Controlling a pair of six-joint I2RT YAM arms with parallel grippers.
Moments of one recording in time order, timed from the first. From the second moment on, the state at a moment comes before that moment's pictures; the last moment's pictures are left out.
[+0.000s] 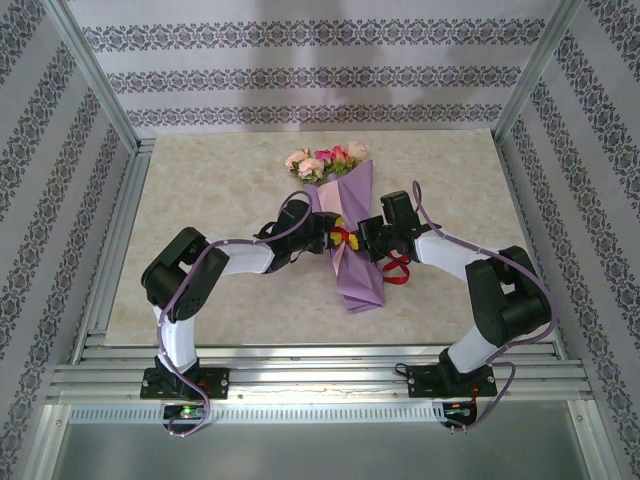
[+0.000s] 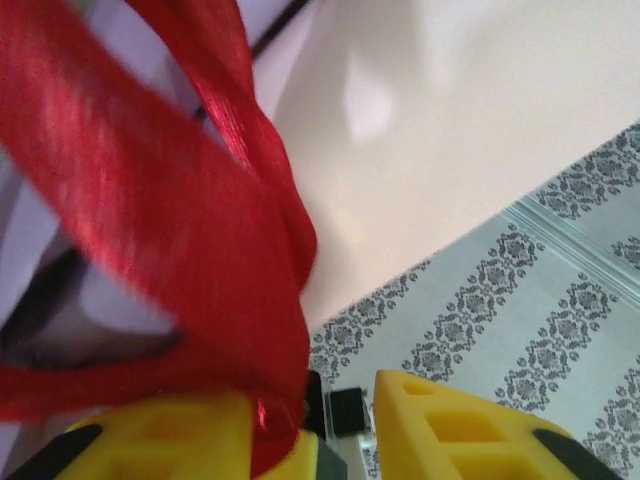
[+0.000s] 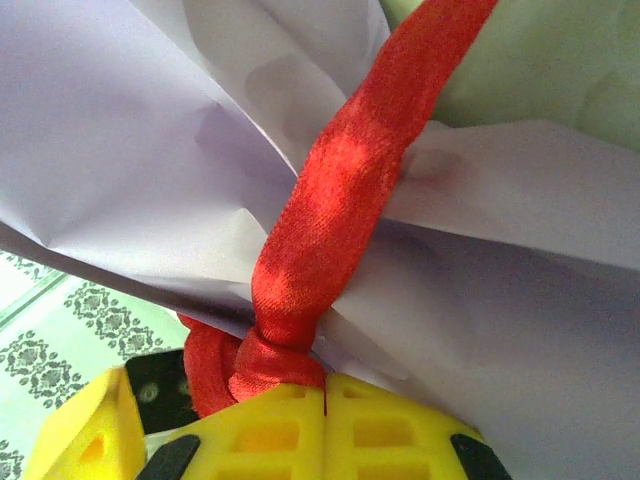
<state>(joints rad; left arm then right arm) -0.63 1.89 0.99 0.45 0.24 -1.99 0.36 1.60 0.85 -0.12 -0.46 1.68</state>
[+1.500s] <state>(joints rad) -0.63 1.94 1.37 -0.34 0.36 -1.50 0.36 1.60 0.84 -0.11 -0.47 1.67</state>
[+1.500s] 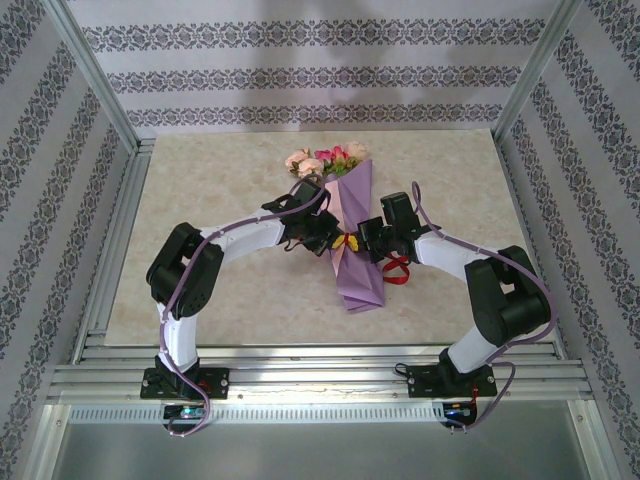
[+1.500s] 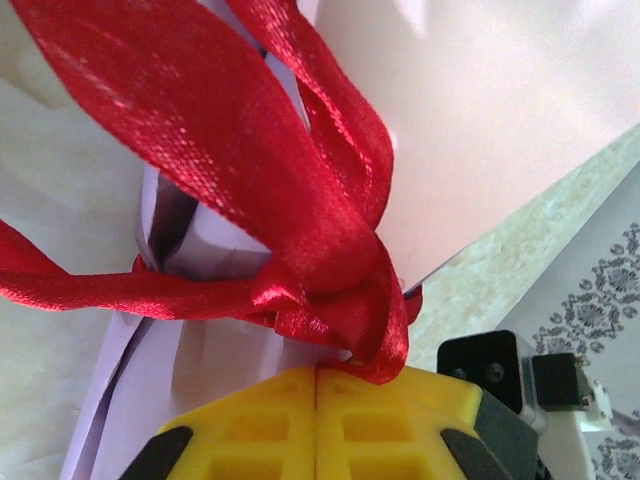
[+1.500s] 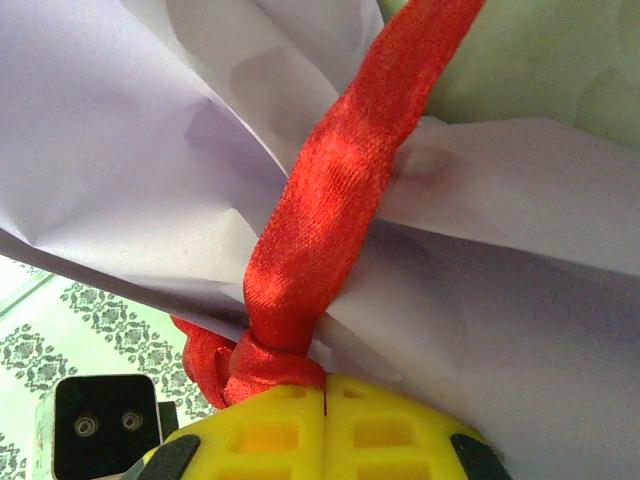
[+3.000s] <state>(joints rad) -0.62 1.90 1.14 -0.05 0.31 -1.65 0.50 1.57 0.92 -0.23 -0.25 1.81</state>
